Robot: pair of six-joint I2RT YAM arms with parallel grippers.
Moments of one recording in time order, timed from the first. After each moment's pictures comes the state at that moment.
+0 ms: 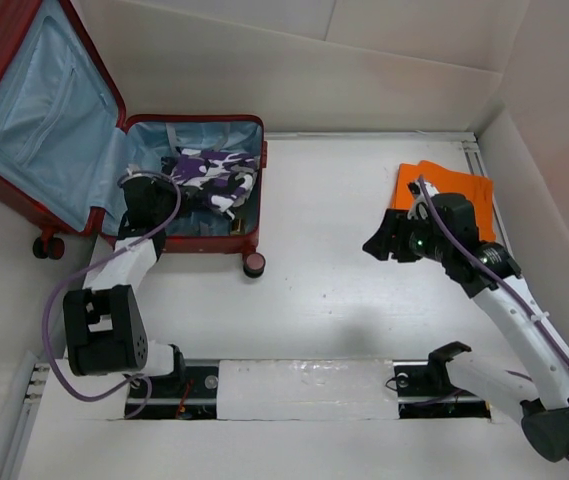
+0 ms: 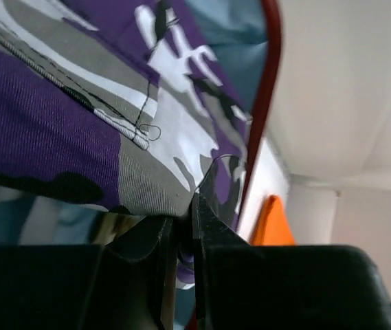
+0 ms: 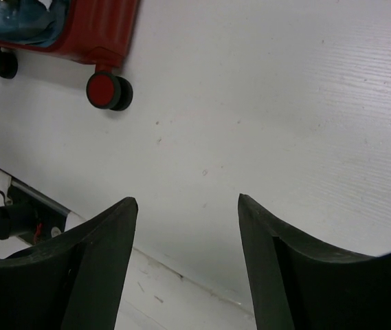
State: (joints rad) left arm 0.09 1.38 0.81 0.20 0.25 -1.06; right arm 0.38 0.93 1.00 -0.68 -0.24 0.43
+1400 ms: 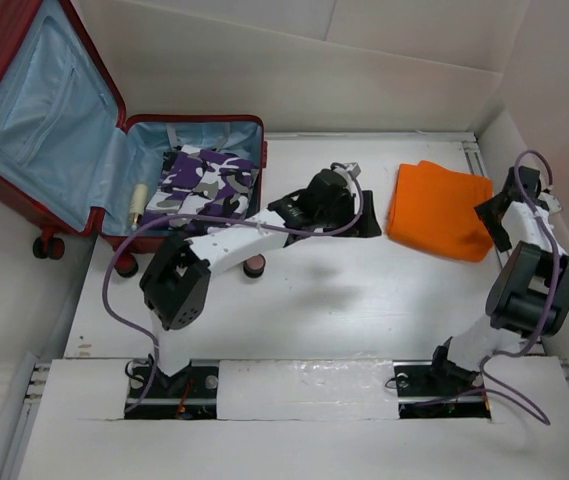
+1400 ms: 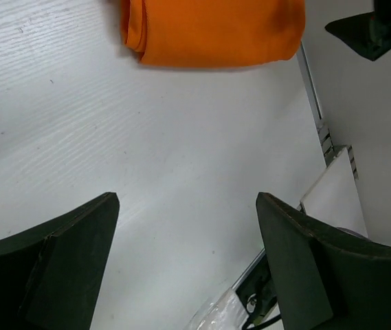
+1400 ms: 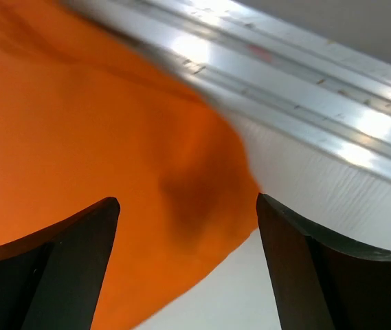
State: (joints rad) left arm -0.89 1.90 1.54 -0.23 0.18 -0.71; right arm -0.39 1.58 1.17 -0.53 0.29 0.75
